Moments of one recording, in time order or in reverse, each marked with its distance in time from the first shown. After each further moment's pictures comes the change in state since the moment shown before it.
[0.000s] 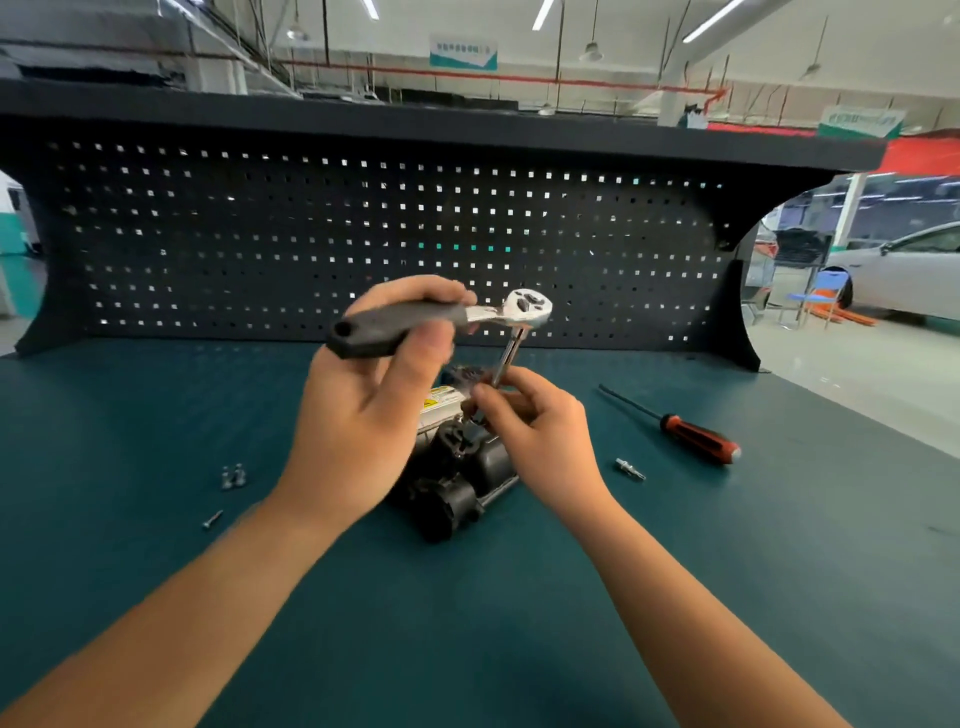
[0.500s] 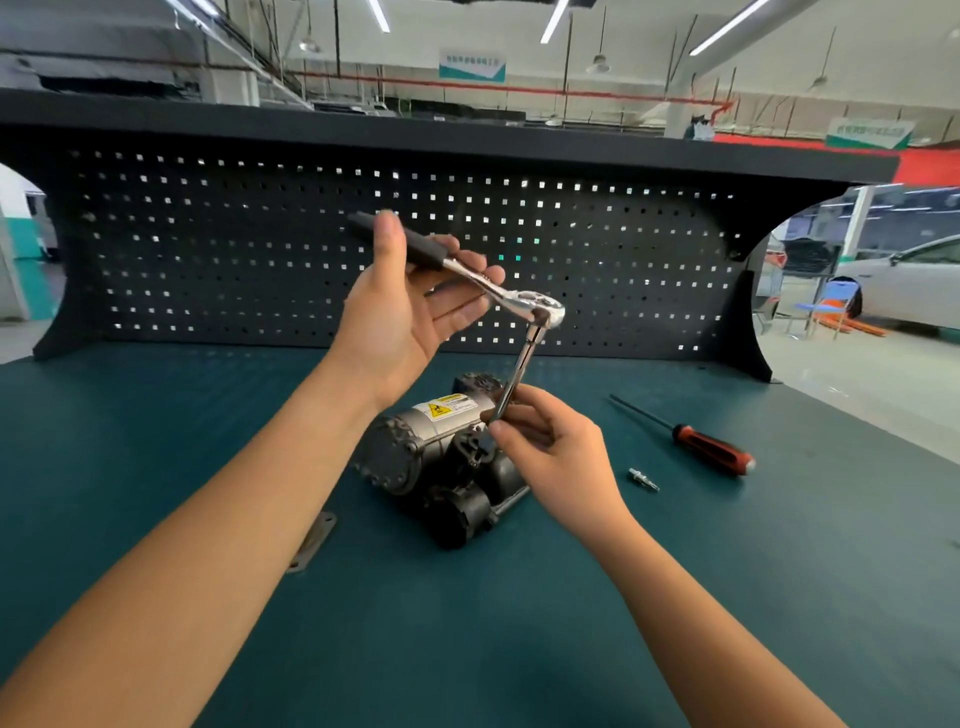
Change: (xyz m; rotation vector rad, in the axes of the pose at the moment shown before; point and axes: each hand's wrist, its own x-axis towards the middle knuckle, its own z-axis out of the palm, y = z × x) left_hand 0.070 -0.036 -0.006 -0.591 0.057 -0.450; right_hand -0.007 0.005 -0.001 0.048 -0.031 0.033
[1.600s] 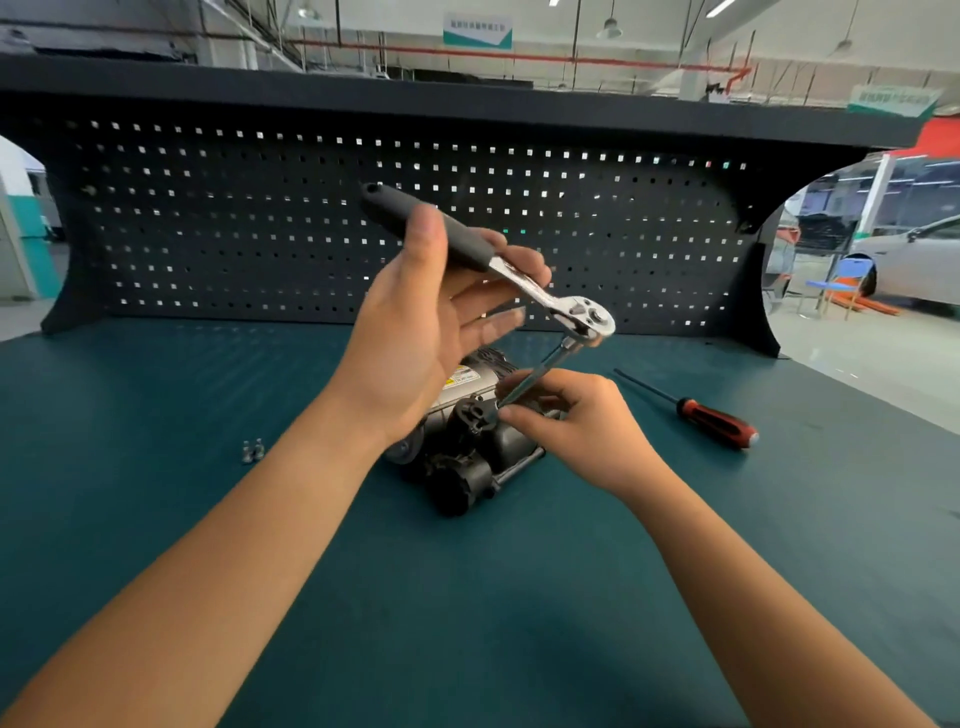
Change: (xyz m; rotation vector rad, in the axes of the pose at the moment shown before) left_hand -0.045 -0.003 0.018 0.116 -0.157 0.063; right_hand 0.003 -0.009 -0.024 -0.294 -0.149 -0.011
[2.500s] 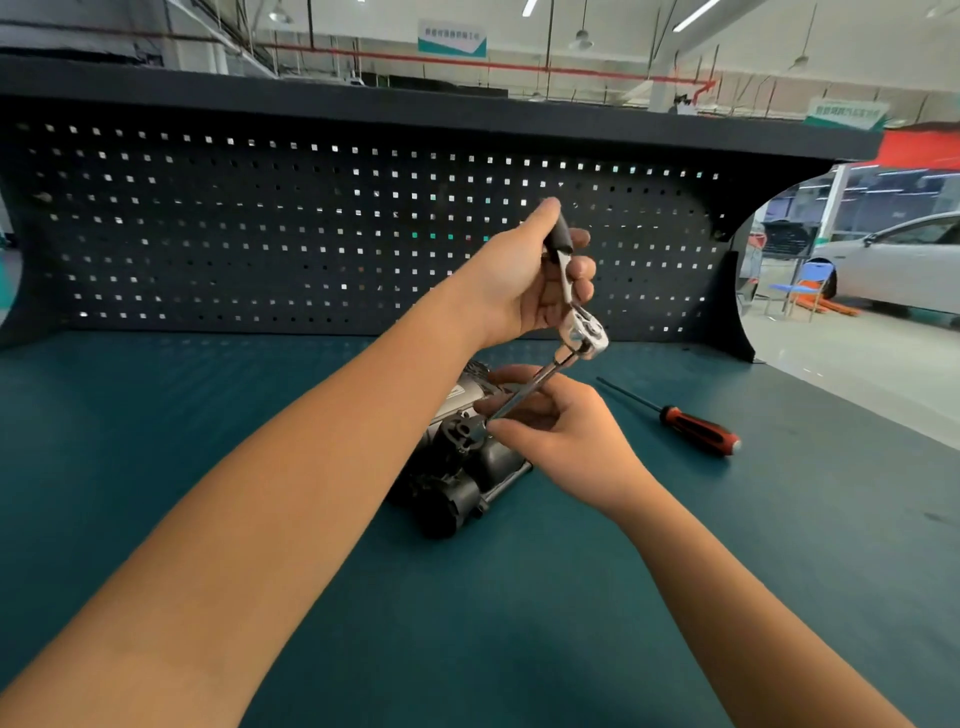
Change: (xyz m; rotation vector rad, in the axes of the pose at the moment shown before) left_hand 0.097 -0.029 0.027 -0.056 -0.075 -0.536; right_hand 0.002 -0.010 0.003 0.227 -0.011 0.136
